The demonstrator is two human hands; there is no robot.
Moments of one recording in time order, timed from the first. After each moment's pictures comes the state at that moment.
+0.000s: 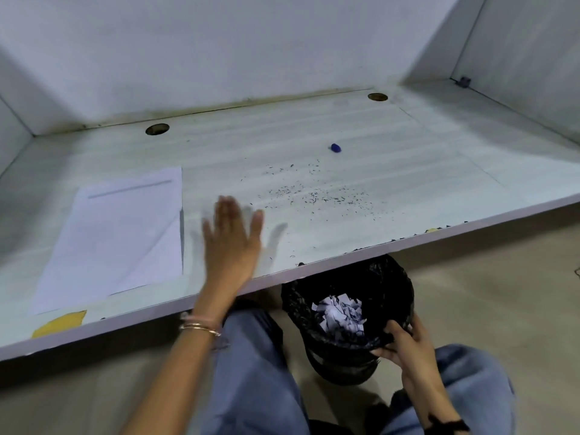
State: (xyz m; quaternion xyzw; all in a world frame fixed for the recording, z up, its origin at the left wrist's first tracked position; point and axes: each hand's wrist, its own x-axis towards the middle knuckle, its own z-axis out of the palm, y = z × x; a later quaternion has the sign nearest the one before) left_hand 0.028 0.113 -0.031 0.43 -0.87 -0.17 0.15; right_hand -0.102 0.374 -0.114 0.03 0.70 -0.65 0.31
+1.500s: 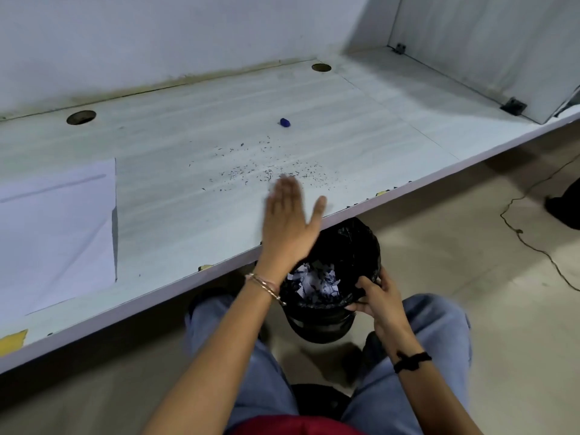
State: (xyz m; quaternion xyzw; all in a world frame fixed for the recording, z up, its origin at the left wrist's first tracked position) left_hand -0.070 0.196 -0.036 0.26 -0.94 -0.22 0.08; right_hand -0.102 0.375 -0.092 0.04 0.69 -0.67 0.28
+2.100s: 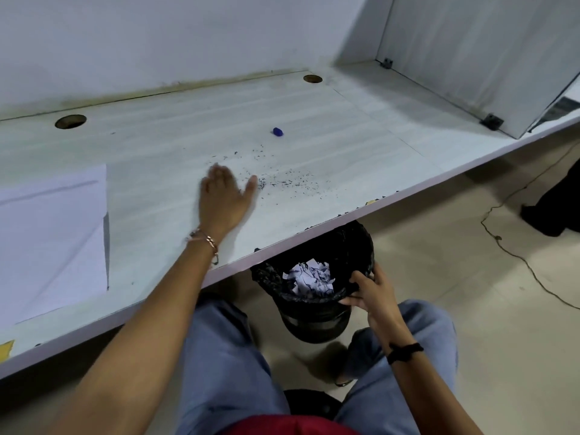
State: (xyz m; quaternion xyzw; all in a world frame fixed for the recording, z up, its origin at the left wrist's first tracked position) left_hand -0.074 0.078 -0.038 0.37 -0.91 -0.15 0.10; right_hand -0.110 0.374 -0.074 0.02 0.69 -0.67 0.27
